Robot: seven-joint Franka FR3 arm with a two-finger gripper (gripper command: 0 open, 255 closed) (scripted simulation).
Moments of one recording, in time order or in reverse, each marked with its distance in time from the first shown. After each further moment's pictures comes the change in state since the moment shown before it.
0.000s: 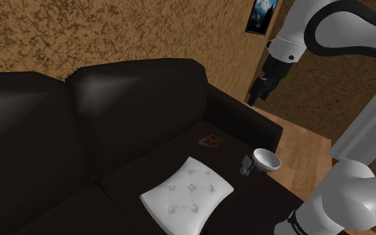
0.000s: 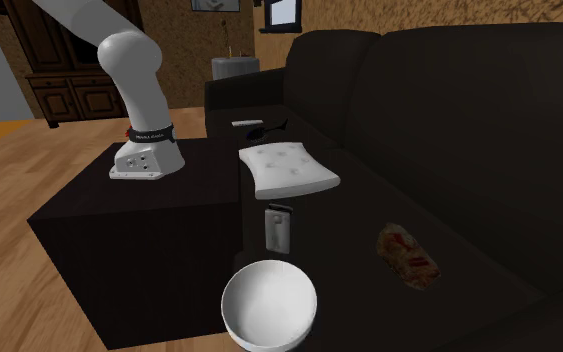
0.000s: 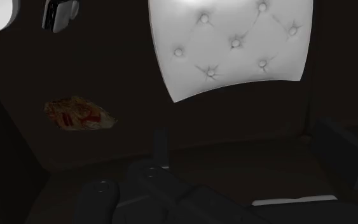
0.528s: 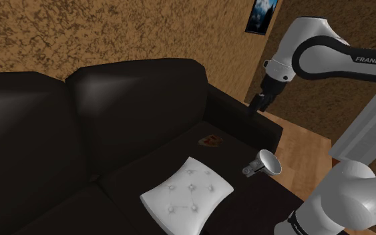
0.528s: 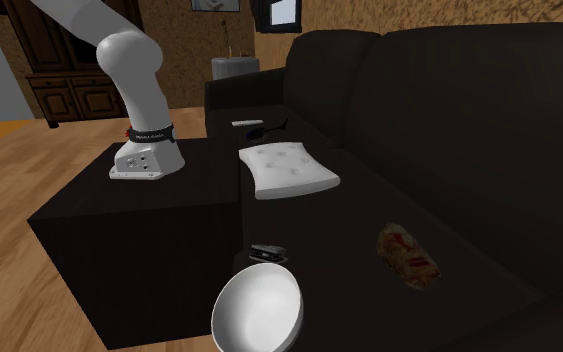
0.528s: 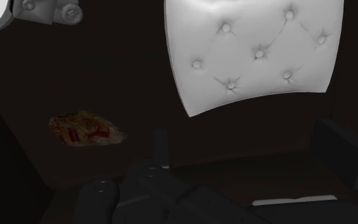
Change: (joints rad) arm -0.029 -0.025 -0.080 -0.177 -0.039 0.137 -0.074
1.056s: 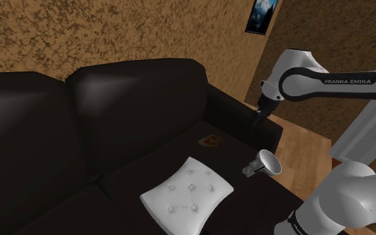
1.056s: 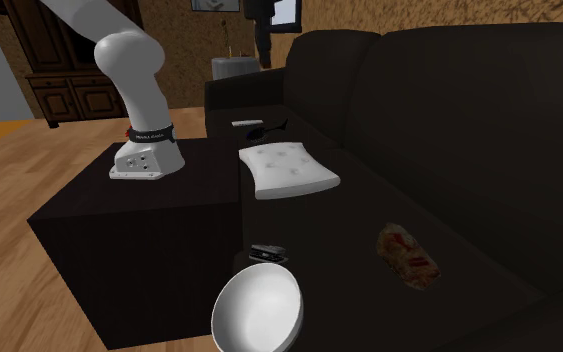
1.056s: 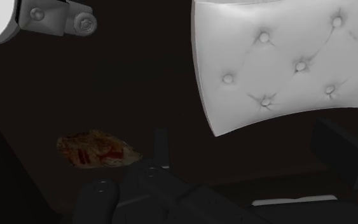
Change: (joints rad) arm -0.057 0.069 -0.120 -0.165 -0.067 0.215 -0.104
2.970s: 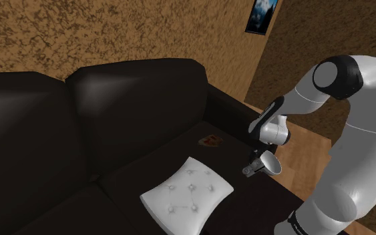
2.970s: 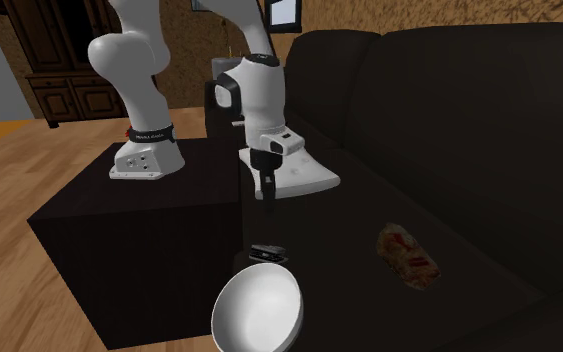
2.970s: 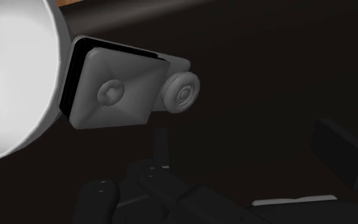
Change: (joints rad) arm -0.184 0.988 -0.248 0.030 0.490 0.839 -0.819
